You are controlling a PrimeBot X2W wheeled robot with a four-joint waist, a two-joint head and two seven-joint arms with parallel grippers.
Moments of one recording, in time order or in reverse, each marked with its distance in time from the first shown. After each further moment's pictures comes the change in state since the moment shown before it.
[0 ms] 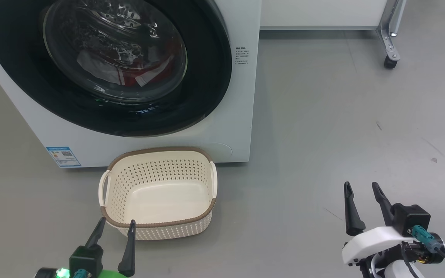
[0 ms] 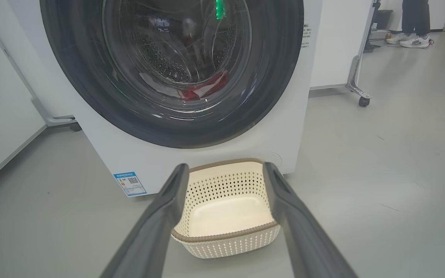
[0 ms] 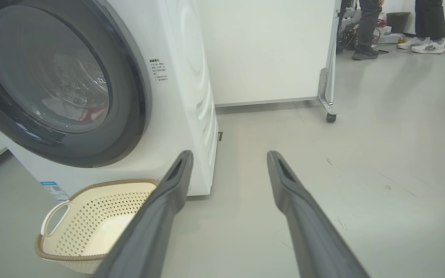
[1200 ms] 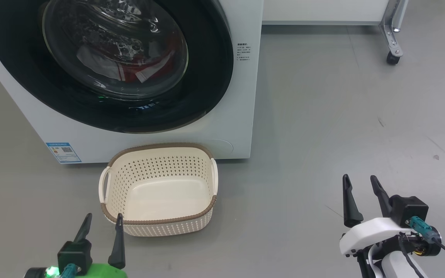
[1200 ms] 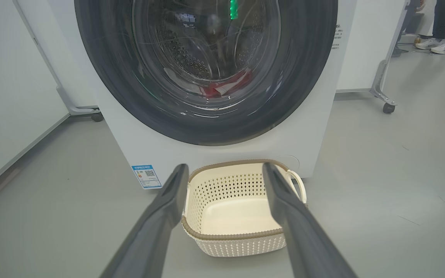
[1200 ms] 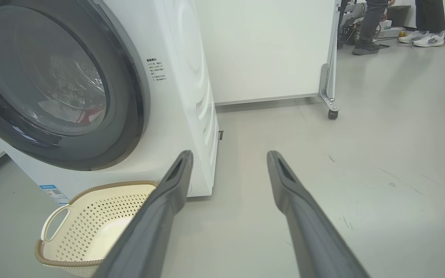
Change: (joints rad) left arm -0.018 -0.002 0.035 0.015 -0.030 0.045 0.000; right arm -0.048 0.013 -0.004 0.047 0.011 -0.010 0.000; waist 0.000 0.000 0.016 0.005
